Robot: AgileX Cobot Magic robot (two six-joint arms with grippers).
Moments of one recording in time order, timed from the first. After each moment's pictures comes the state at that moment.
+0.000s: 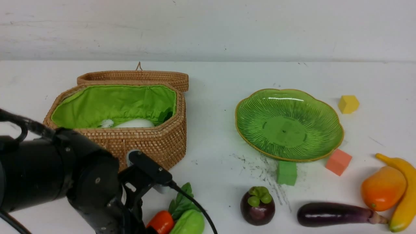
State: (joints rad) right arm -0.09 -0.01 0.01 0.07 0.39 -0.05; left arm -0.58 1.52 -0.79 0.03 0.69 0.09
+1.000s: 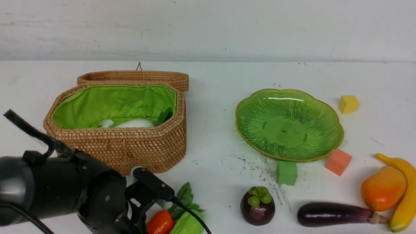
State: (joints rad) right arm -0.09 -0.01 0.01 0.07 0.39 -0.05; left arm -0.58 1.62 -0.76 0.02 0.61 0.09
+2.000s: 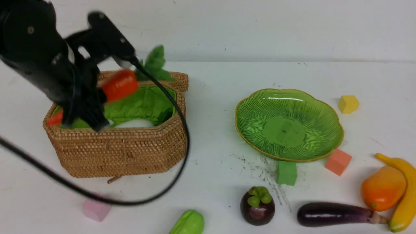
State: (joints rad) right arm -0.09 -0.01 0.01 0.07 0.39 -0.05; left arm -0.34 1.50 -1.36 0.32 0.89 0.51
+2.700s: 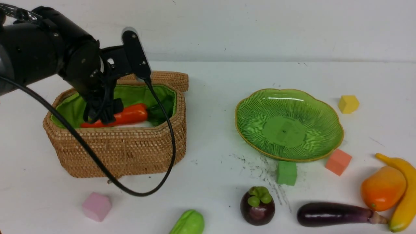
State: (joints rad) right arm -0.09 -0.01 0.01 0.07 0.39 -0.05; left arm -0.32 1.68 -1.38 0.45 0.71 0.55
